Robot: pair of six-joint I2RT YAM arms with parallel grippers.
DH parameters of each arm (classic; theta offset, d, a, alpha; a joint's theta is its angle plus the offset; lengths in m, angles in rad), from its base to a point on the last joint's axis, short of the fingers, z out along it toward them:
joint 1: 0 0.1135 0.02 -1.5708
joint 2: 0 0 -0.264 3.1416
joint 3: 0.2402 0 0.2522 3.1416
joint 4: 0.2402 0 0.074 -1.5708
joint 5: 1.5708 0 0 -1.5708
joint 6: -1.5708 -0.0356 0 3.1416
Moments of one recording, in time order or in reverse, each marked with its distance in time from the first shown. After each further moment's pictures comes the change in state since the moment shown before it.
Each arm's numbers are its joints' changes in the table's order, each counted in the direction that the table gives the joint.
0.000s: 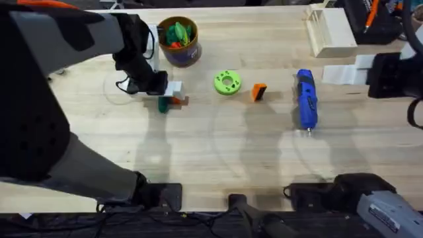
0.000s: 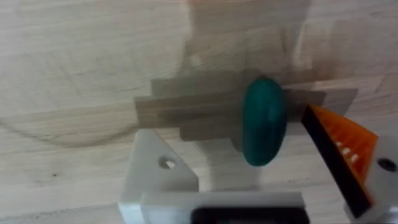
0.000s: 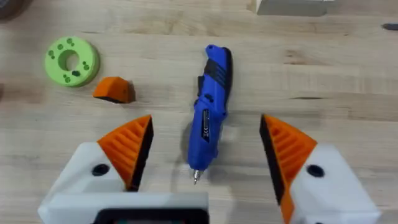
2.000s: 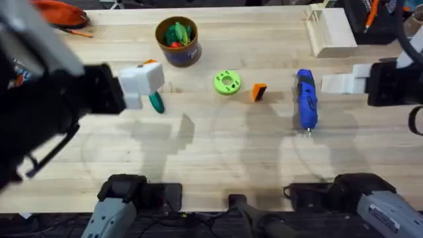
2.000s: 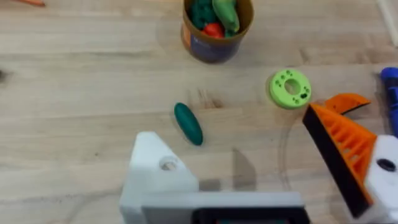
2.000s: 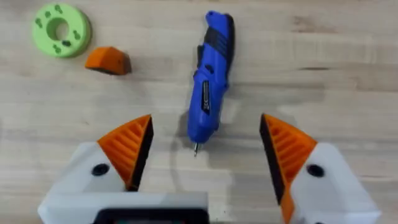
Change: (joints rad) left arm -0.036 -1.105 -0.096 0.062 0.015 0.140; right arm 0.000 0.000 0.000 0.082 0.000 0.000
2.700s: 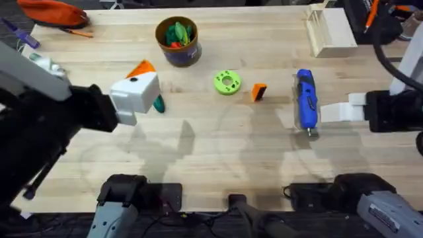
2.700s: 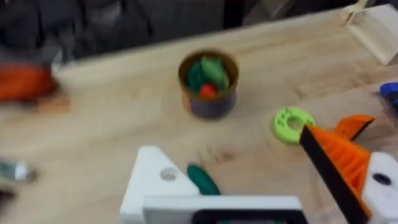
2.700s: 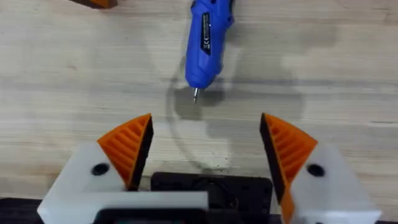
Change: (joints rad) left arm 0.000 -0.174 -0.054 -0.075 0.016 -0.116; right arm 0.000 0.000 0.000 0.255 0.000 0.000
